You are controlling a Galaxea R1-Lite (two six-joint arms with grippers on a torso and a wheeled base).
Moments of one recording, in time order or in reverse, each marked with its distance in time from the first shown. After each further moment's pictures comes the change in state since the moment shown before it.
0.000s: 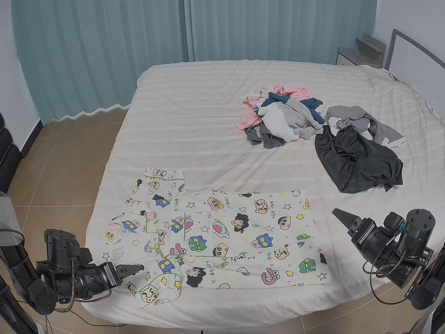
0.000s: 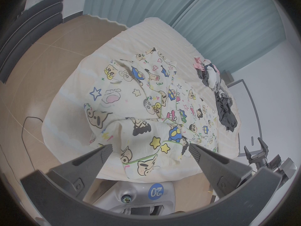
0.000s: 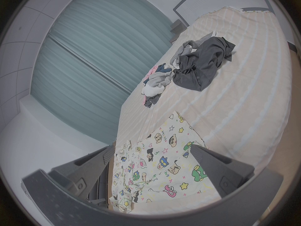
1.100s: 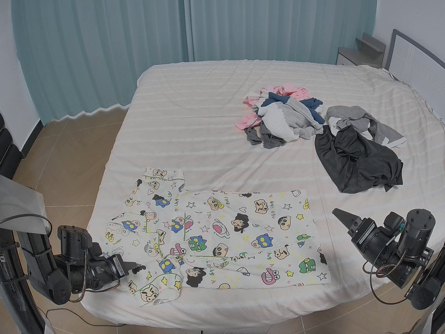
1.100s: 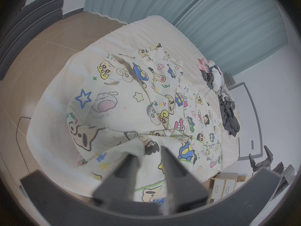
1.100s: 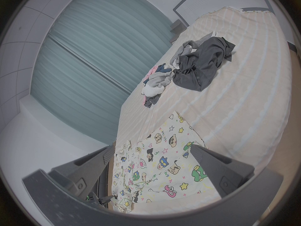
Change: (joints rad) left arm 0.051 0.236 -0.101 -0.136 -0.042 0.006; right arm 0.000 0.000 0.000 0.000 -0.001 0.000
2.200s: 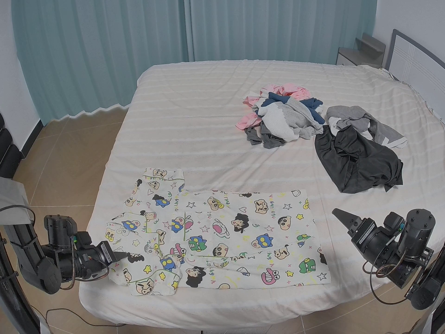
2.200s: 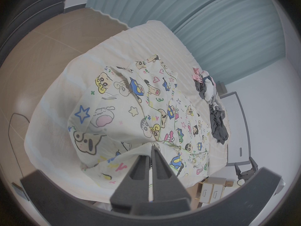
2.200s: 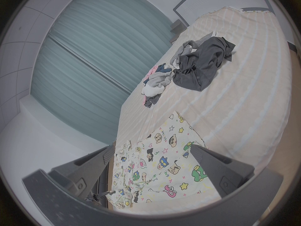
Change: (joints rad) left arm 0.117 -0.072 -0.055 0.070 -0.150 -0.010; right arm 0.000 0.000 0.000 0.000 0.000 0.000
